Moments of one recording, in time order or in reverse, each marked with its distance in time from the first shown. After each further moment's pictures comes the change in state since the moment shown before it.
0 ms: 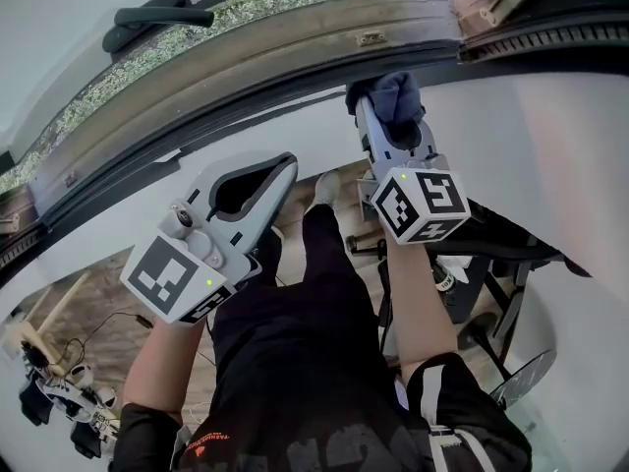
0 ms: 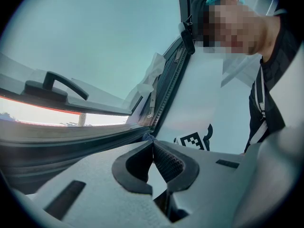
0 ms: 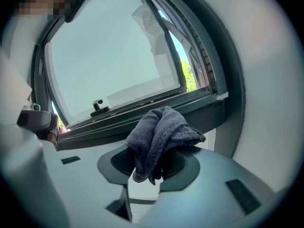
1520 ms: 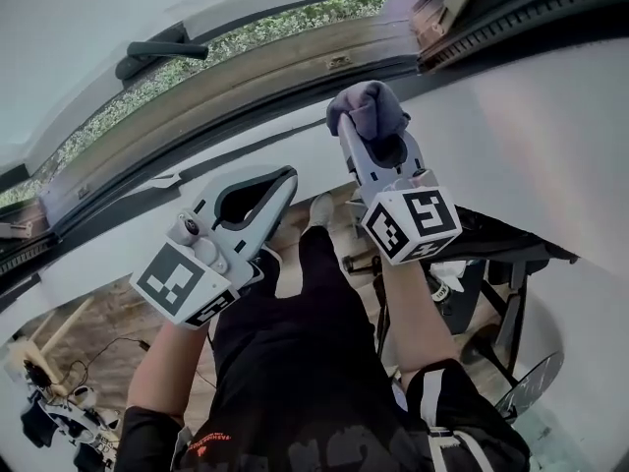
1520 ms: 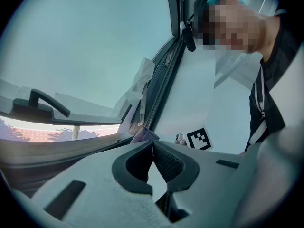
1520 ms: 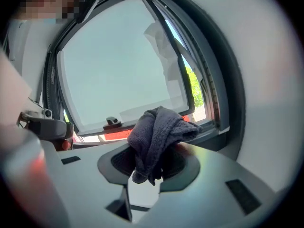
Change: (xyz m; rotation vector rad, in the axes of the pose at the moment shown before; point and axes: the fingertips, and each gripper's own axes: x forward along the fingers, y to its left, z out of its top) left arm 0.003 -0.039 0.032 0.054 -0.040 -0.044; right arm -0.042 0.031 0.055 -0.057 -0.088 0.078
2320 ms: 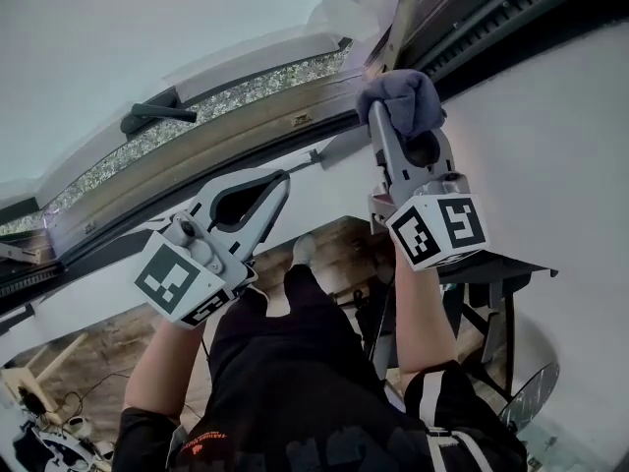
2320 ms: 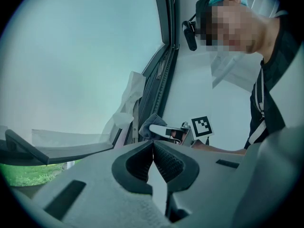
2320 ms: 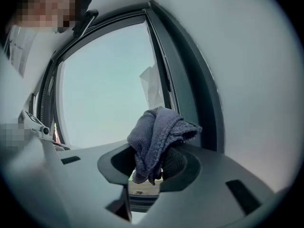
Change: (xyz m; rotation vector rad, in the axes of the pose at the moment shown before) left arm 0.035 -0.019 0.087 0.092 -0.102 -0.046; right arm -0.041 -0.035 0.170 -0.148 -0.236 -0.065
